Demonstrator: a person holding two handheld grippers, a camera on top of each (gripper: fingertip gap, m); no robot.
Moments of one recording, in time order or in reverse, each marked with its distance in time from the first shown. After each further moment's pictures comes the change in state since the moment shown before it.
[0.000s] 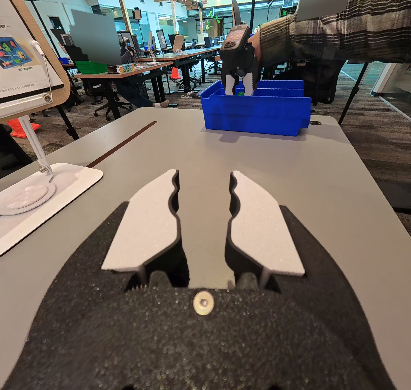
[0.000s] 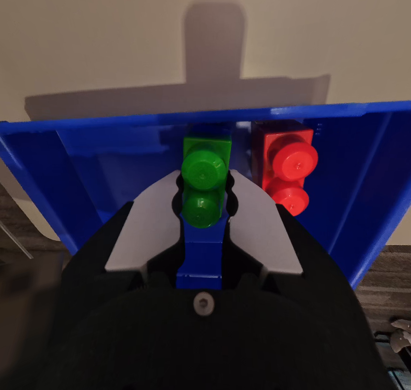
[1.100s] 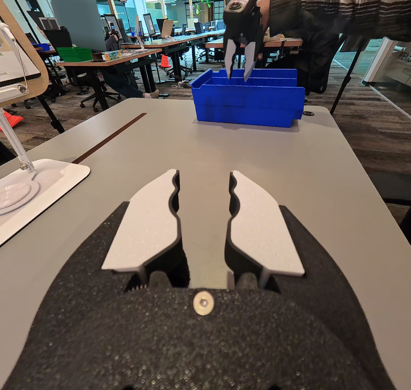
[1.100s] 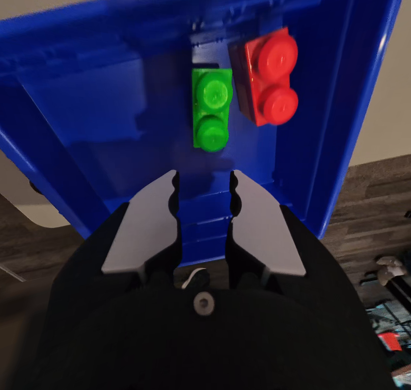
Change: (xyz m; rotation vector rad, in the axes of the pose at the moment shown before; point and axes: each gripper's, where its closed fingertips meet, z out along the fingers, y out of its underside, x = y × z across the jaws) left arm 0.008 0.006 0.007 -0.047 0.042 -0.002; right arm -0.004 0.050 -0.041 -0.052 0.173 0.112
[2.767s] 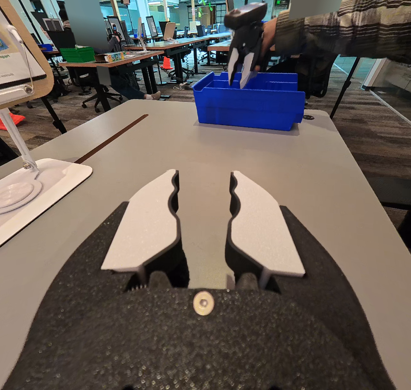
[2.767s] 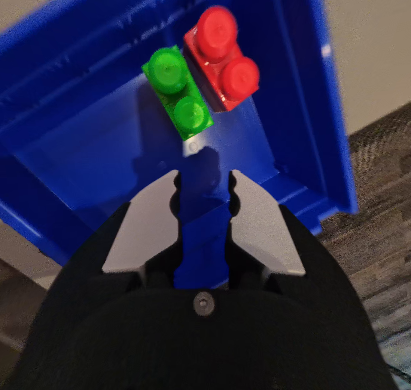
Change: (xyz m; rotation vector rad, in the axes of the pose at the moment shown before) left arm -0.003 -0.003 -0.002 0.009 -0.006 -0.012; right arm 0.014 0.009 0.012 0.200 0.082 0.313
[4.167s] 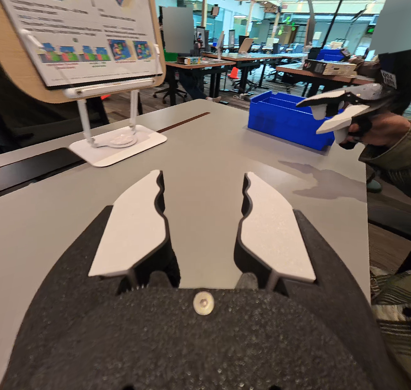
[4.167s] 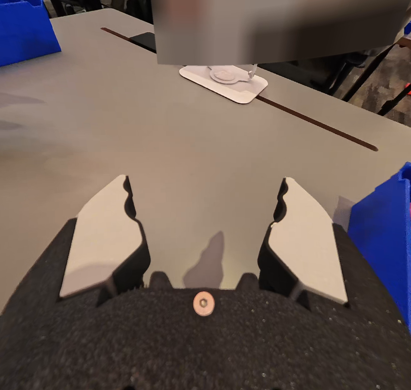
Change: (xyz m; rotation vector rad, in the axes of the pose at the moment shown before) left arm -0.015 -0.015 -0.157 0.039 -0.317 -0.151; right arm -0.224 -0.233 -0.037 0.858 0.281 0.395
